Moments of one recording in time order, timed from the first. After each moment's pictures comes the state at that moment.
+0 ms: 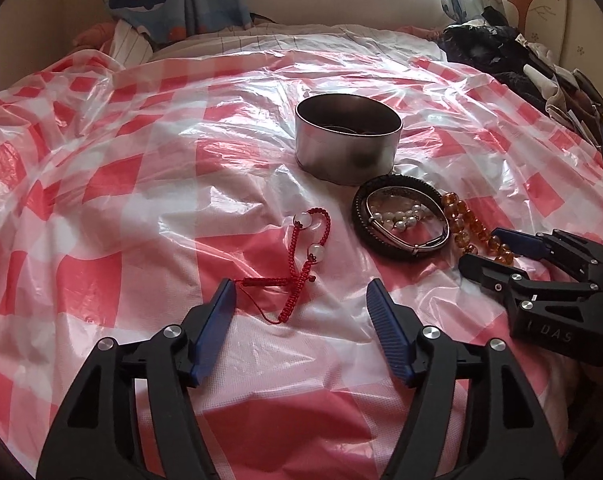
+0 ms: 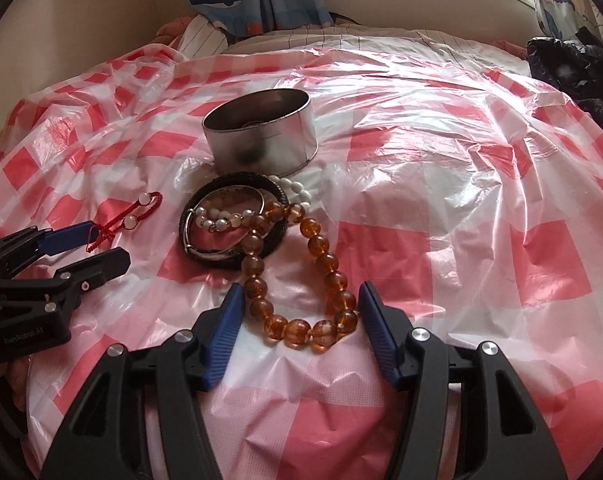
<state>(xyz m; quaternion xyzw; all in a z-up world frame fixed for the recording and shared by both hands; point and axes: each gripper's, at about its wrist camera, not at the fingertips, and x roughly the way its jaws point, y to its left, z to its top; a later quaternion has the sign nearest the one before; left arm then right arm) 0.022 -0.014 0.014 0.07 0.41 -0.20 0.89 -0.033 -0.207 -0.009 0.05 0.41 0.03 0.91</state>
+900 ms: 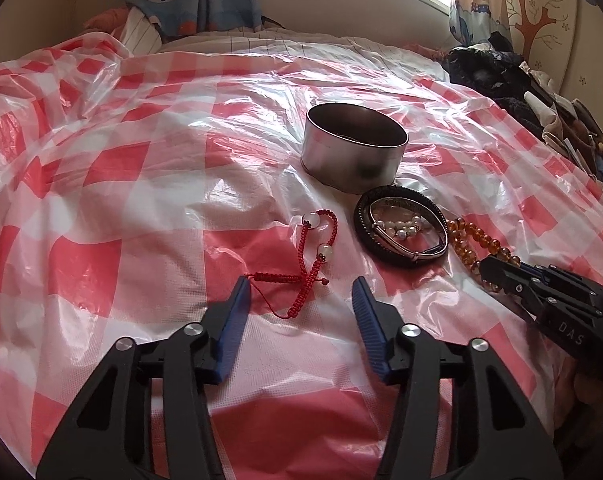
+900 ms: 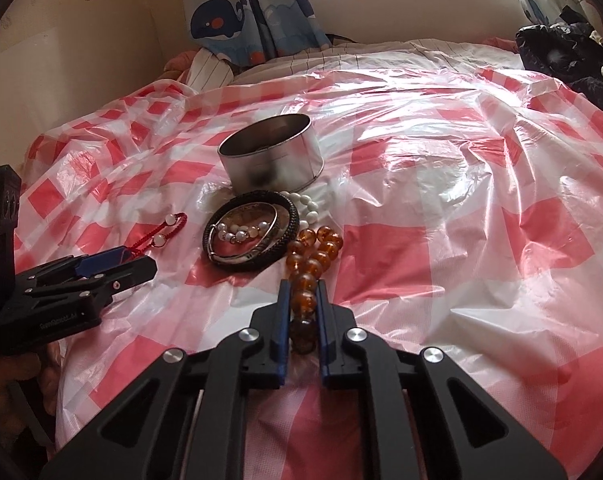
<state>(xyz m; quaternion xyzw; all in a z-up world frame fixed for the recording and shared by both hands) 0.024 0.003 0.010 0.02 0.40 -0.21 0.89 -0.056 -0.213 -0.001 0.11 0.37 0.06 0.92</state>
